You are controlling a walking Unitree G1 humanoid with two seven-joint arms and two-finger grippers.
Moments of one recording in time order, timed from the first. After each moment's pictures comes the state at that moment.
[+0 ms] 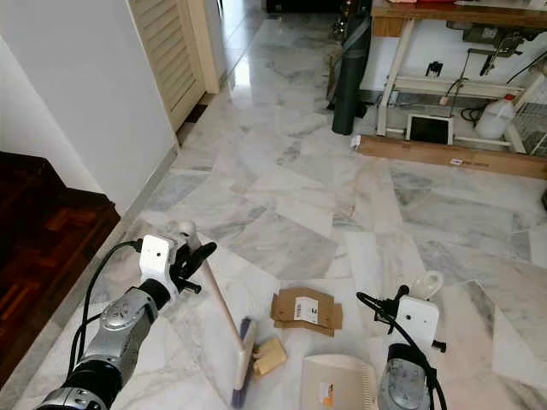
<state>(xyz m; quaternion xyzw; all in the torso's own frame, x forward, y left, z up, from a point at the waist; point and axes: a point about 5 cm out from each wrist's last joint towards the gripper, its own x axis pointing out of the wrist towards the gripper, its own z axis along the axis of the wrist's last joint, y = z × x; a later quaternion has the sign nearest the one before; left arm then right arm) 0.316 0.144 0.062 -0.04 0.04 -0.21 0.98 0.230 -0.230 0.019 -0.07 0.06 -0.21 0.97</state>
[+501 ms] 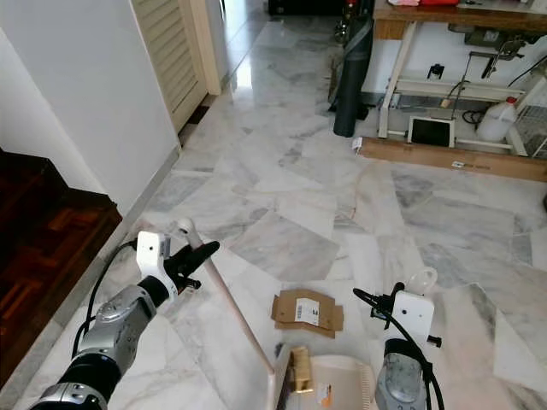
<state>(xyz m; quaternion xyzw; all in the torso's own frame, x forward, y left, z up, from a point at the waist) 0.324 0.147 0.074 -0.13 0.06 -0.25 0.96 0.243 -0.226 0.020 -0.07 0.07 -0.20 0.97</state>
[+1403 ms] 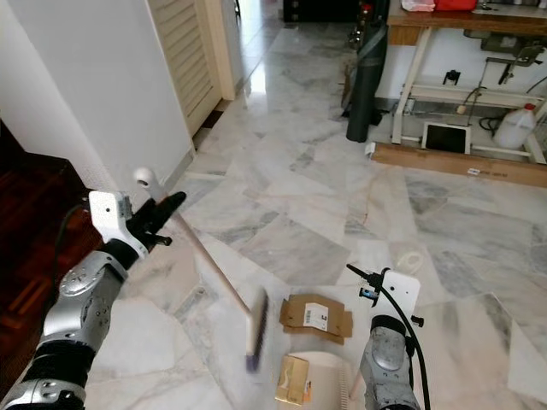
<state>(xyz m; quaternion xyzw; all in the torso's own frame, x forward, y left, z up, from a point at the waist) 0.326 0.187 0.140 -0.05 -0.07 -0.17 0.98 0.270 -0.219 0.019 -0.03 0.08 -0.21 0.97</state>
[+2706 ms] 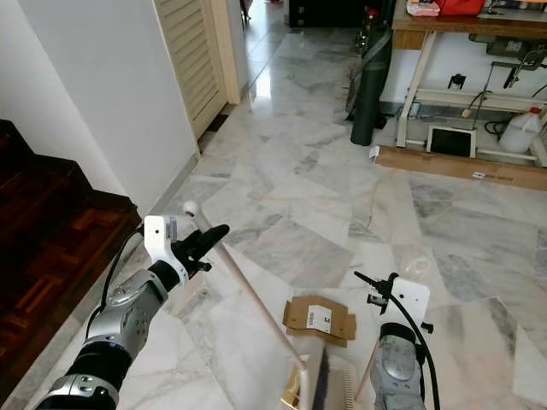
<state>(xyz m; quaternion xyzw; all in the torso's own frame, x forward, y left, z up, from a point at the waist) 0.332 0.133 0.093 -0.19 0.04 -0.23 0.95 0.264 -0.229 0.020 -0.03 0.07 -0.20 0.98</state>
